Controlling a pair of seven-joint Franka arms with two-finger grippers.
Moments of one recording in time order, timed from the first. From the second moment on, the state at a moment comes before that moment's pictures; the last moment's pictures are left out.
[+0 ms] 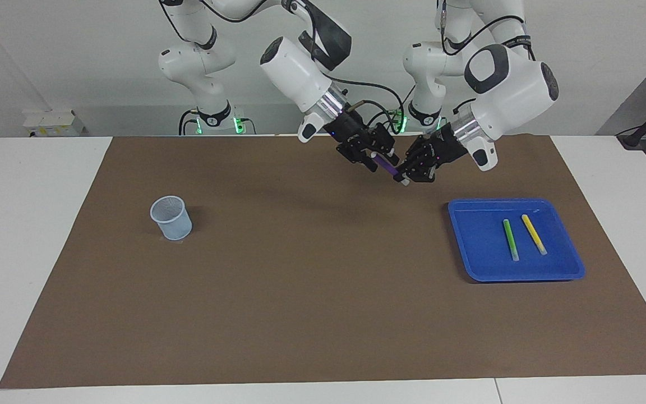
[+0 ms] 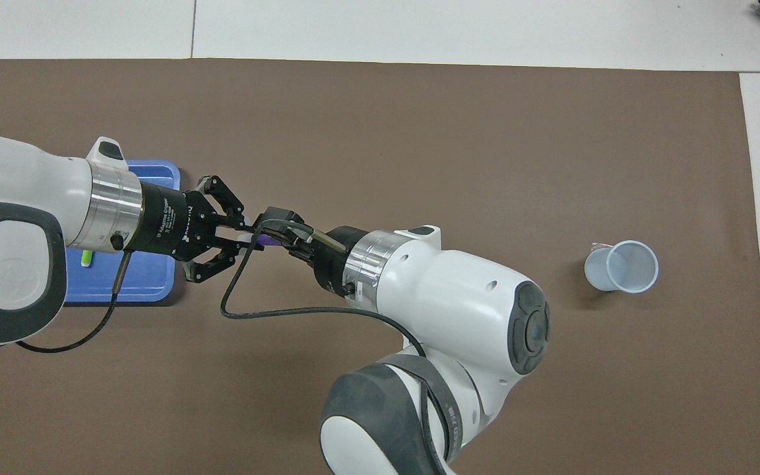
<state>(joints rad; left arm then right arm) -0.10 -0.03 -0.14 -1.93 -0.71 1.90 -1.36 0.49 0.15 0.26 -1.87 0.76 2.75 0.70</state>
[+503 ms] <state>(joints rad) -0.10 -0.03 -0.14 -1.93 -0.71 1.90 -1.36 0.49 0.16 0.26 -1.87 0.76 2.73 0.70</state>
